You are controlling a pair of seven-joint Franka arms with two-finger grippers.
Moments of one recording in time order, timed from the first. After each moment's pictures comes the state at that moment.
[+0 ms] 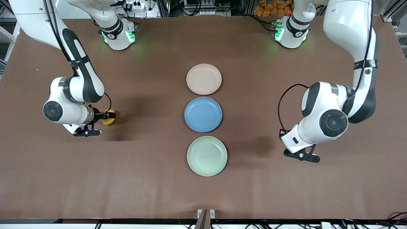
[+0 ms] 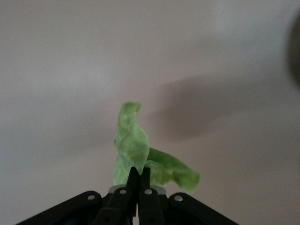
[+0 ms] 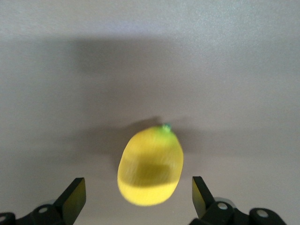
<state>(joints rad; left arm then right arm) -0.28 0.60 0.03 -1.37 0.02 1.77 -0.02 0.05 0.40 -0.02 -2.00 0.04 2.11 -0.03</state>
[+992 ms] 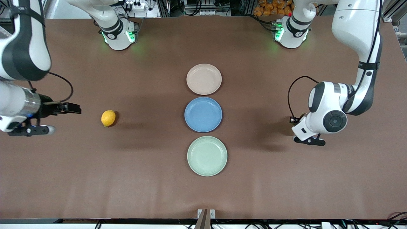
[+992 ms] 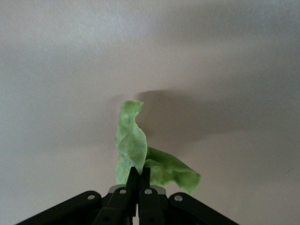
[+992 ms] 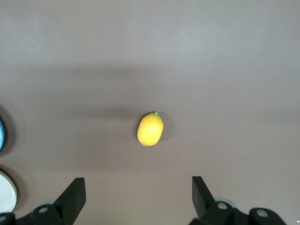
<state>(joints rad) -0.20 0.47 0.02 -1.83 0.06 2.01 -0.08 0.04 0.27 -0.04 -1.43 0.02 1.54 -0.03</state>
